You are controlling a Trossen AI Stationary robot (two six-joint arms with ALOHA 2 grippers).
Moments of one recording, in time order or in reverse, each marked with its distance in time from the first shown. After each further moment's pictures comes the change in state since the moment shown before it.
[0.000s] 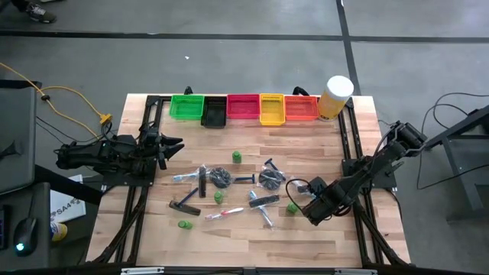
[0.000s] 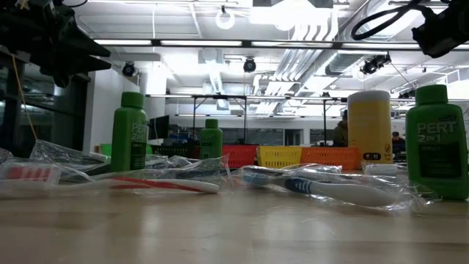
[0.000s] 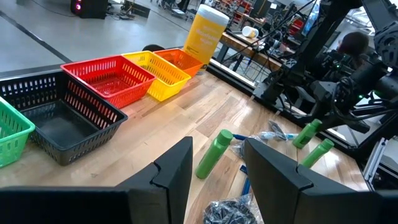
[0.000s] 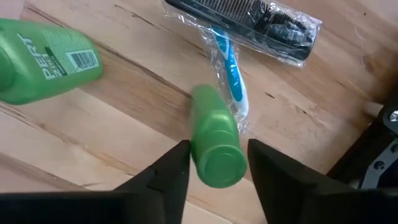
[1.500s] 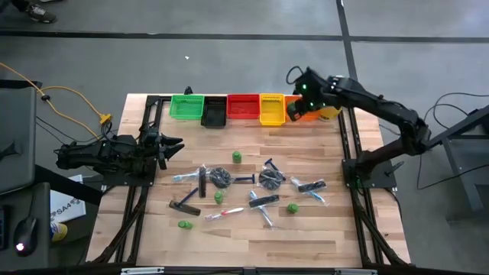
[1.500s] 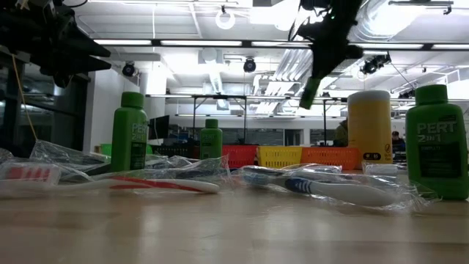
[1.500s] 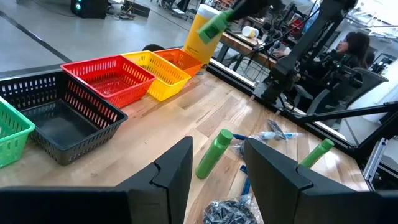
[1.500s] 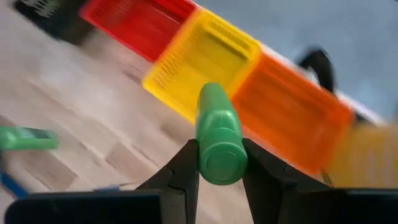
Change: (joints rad) left arm 0.000 0.000 -0.001 0.000 0.000 0.000; right arm -1.202 -0.078 0.380 0.147 0.099 -1.286
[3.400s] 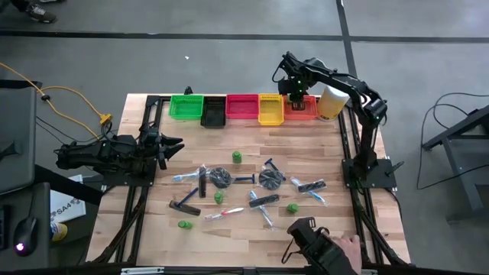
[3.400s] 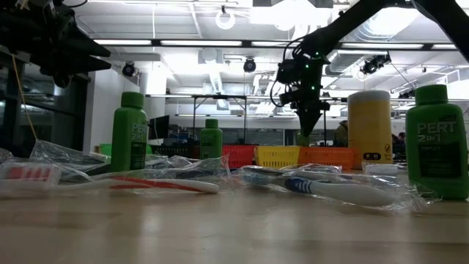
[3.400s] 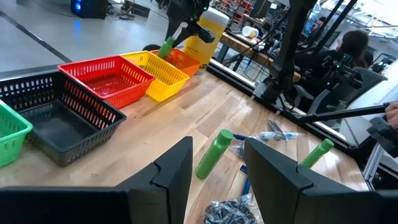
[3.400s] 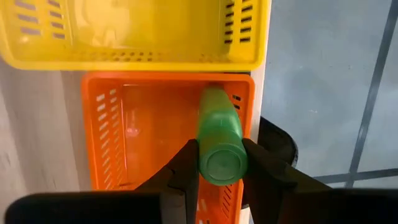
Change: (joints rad) left arm 0.000 0.000 0.000 0.000 0.000 0.000; right arm -0.305 0.534 0.223 0.005 -0.047 -1.227
